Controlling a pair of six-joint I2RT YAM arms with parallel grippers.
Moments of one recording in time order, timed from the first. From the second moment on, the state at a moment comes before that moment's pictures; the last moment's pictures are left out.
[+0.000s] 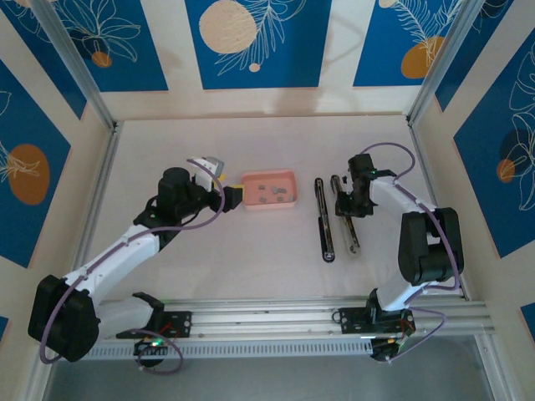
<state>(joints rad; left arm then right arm) -0.47 1.15 0.74 0.08 0.33 -0.14 0.13 1.59 1.02 -0.77 -0.07 0.19</state>
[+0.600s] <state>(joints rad) -0.47 1.15 0.74 0.04 0.27 -0.23 0.36 1.55 1.28 -0.81 -0.19 0.28</state>
